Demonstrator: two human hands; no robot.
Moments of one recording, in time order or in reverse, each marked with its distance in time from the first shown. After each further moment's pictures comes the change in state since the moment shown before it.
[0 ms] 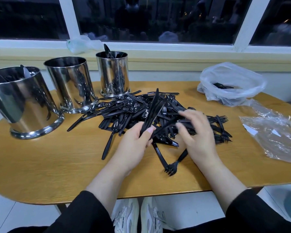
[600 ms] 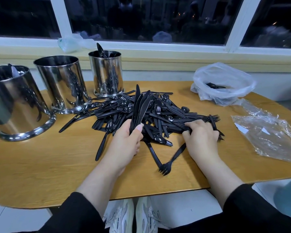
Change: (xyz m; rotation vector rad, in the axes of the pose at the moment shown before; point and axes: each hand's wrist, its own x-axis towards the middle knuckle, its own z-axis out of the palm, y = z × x) left_hand 0.005 -0.007 -0.003 -0.220 0.026 -0.028; right_hand 0.003 0.026 -0.005 -0.580 -0.204 0.443
